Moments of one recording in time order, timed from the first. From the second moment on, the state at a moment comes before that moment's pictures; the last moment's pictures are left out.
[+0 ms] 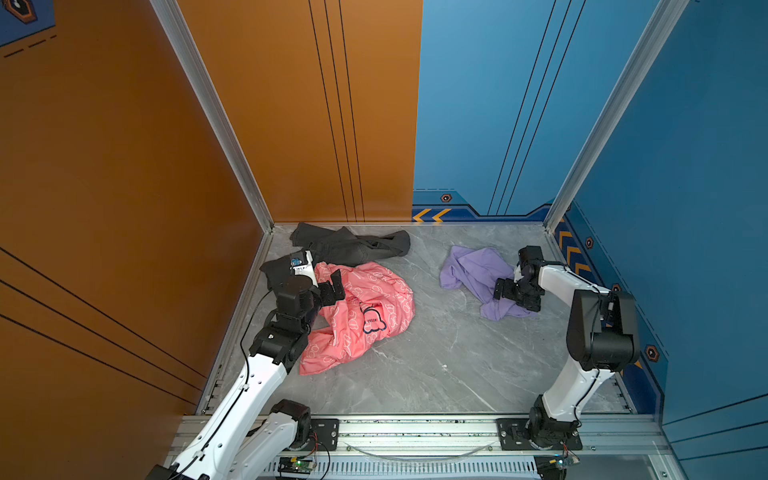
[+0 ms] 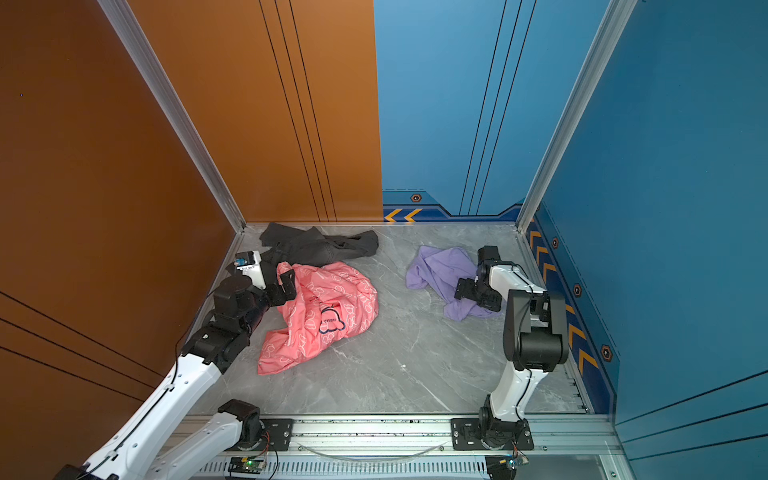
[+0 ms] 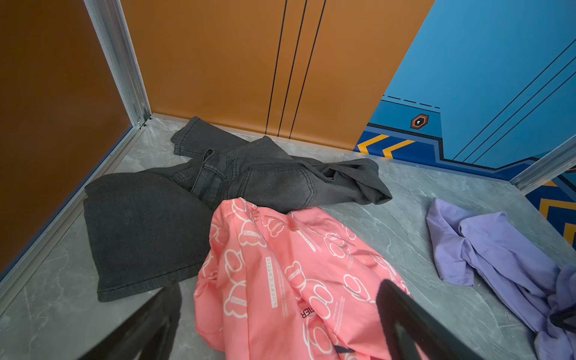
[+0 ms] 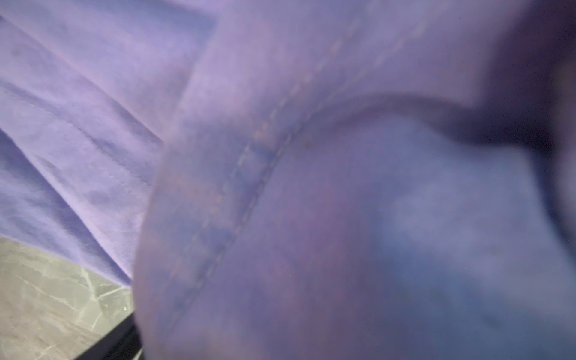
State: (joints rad) left arm -0.27 0.86 0.73 -0.22 -0.23 -0.31; right arm -0.08 1.81 1.18 -0.69 -0.09 0.26
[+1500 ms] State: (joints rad) left arm -0.07 1.26 0.28 0.62 -0.44 -0.07; right arm -0.07 1.31 0.31 0.59 -0.01 0.10
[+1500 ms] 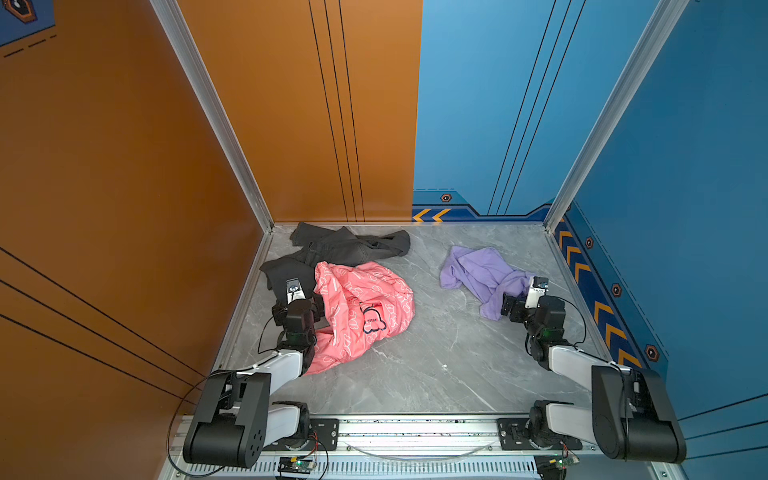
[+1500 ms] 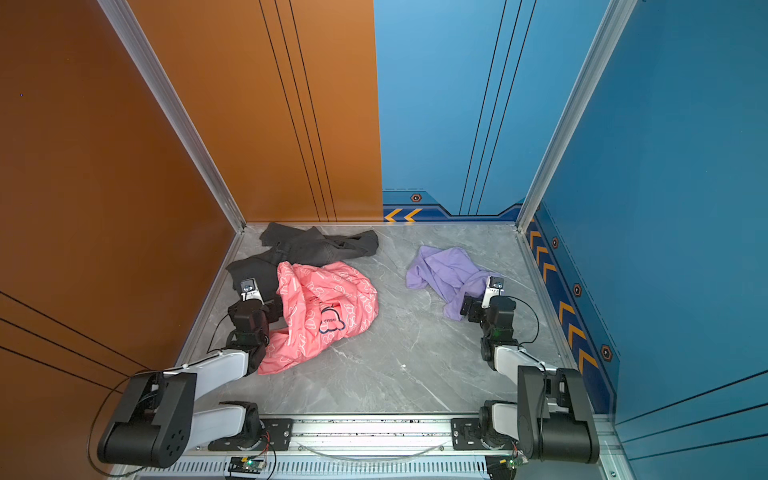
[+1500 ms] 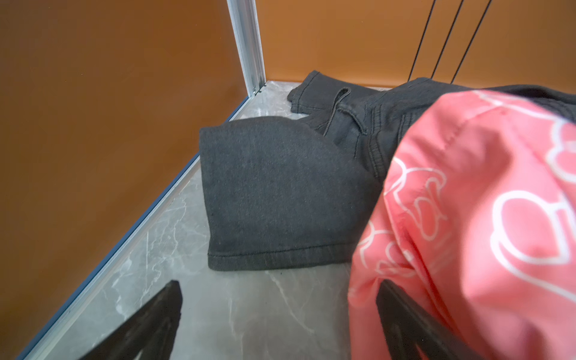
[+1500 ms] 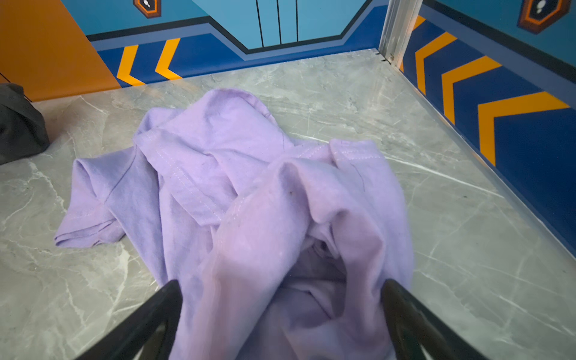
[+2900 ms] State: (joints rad) left arm -0.07 1.57 0.34 0.91 -0.33 0.00; right arm 0.01 1.54 0.36 0.85 0.06 0.05
